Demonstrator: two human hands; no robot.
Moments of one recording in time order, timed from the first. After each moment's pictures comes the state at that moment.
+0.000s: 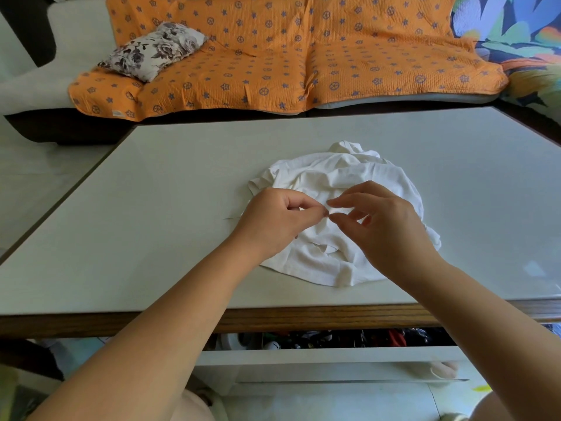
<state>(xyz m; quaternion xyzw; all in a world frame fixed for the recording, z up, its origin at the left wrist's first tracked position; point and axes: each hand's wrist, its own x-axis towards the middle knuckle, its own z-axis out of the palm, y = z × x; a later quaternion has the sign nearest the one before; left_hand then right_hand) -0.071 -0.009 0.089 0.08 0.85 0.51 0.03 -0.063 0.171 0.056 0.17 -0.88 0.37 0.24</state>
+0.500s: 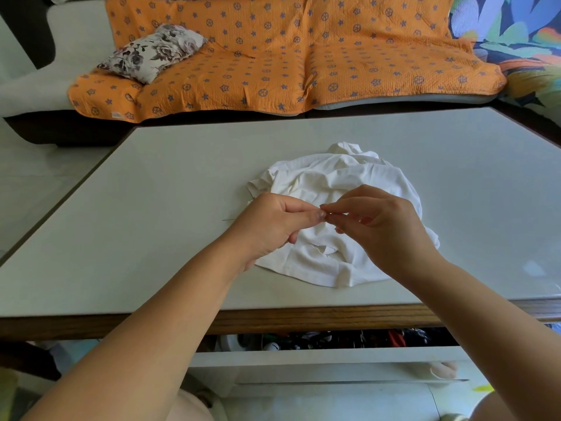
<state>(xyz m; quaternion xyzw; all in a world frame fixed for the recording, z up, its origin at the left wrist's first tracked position) -0.072 -0.014 0.090 0.08 0.83 0.54 0.11 -0.066 0.176 0.056 0.21 -0.85 0.42 0.21</state>
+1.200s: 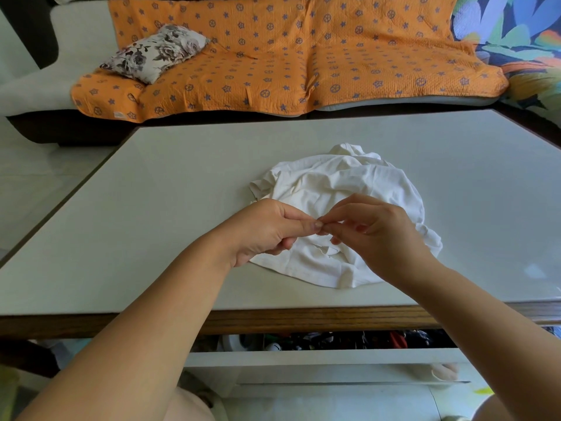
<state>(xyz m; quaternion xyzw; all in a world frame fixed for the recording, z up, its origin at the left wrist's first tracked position) -0.080 -0.029 0.090 0.10 0.81 0.54 0.23 -0.065 0.170 0.054 0.25 -0.84 0.44 0.18</state>
